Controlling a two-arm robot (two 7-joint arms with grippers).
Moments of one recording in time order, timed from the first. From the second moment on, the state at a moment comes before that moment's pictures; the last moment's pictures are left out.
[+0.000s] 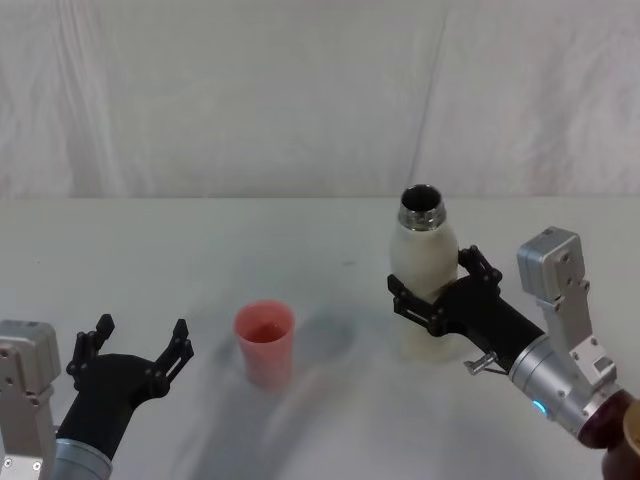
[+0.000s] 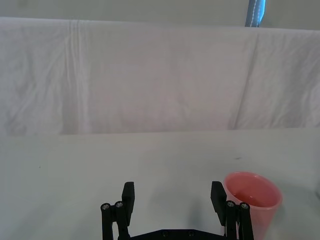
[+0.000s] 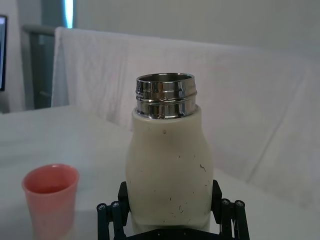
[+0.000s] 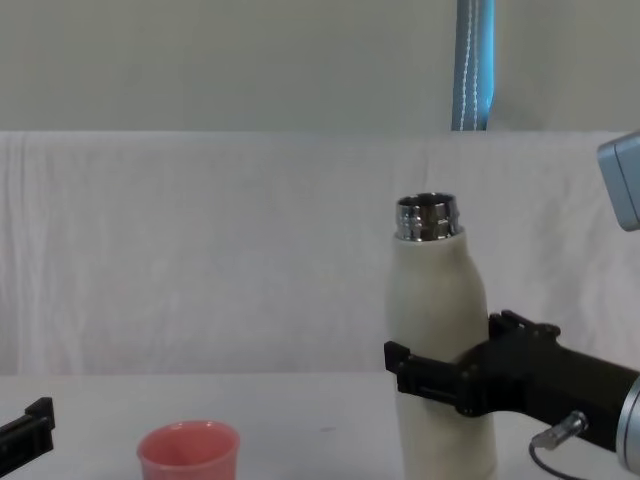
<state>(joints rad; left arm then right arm) 0.27 0.24 0.04 -1.85 -0.25 -0.02 -0.02 0.20 0.23 -0.35 -1.49 0.15 -0.08 0.33</state>
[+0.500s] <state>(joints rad) 0.27 0.24 0.04 -1.85 -0.25 -0.02 -0.02 0.30 0.30 -0.42 -1.44 -0.03 -0.25 0.36</state>
